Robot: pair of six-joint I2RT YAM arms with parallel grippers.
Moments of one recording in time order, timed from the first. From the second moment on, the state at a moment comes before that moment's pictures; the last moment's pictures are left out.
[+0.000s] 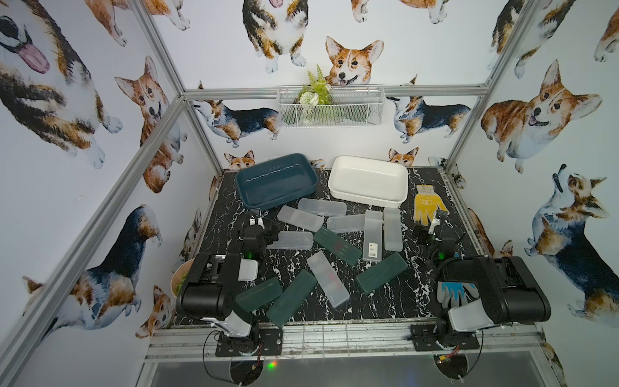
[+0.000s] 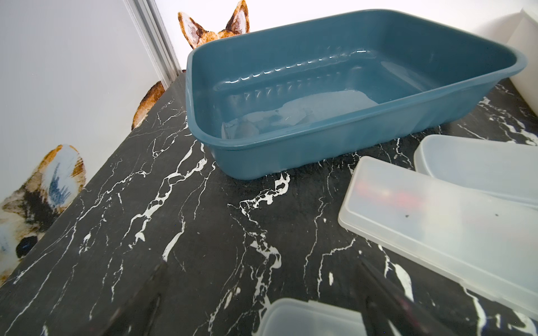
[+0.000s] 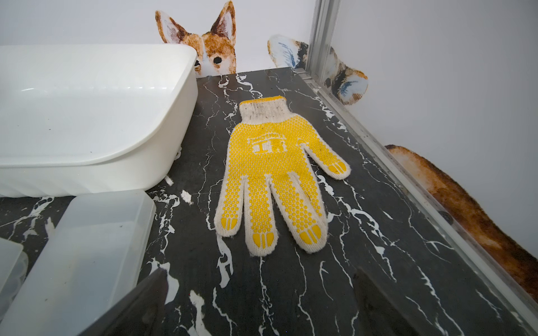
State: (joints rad) left arm -0.09 1.57 0.38 0.82 -0.24 -0.01; right arm 0.05 1.47 0.30 0.78 0.25 0.10
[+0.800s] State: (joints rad) left arm -0.09 1.57 0.39 0.81 -0.24 -0.01; right arm 0.05 1.47 0.31 0.78 0.25 0.10
